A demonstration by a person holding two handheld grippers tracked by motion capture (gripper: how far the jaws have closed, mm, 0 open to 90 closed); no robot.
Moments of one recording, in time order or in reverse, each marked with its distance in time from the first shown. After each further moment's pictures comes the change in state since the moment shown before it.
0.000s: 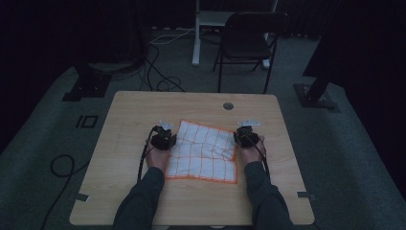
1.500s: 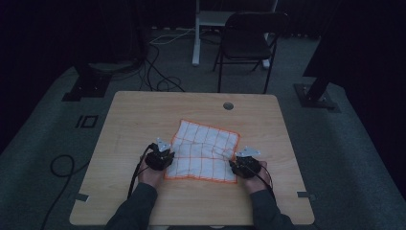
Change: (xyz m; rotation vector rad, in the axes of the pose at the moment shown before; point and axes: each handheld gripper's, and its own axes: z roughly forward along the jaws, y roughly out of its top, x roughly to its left) left arm -0.020 -0.052 -0.055 0.003 -0.067 0.127; right arm 0.044 -0.072 -0.066 0.033 0.111 -0.151
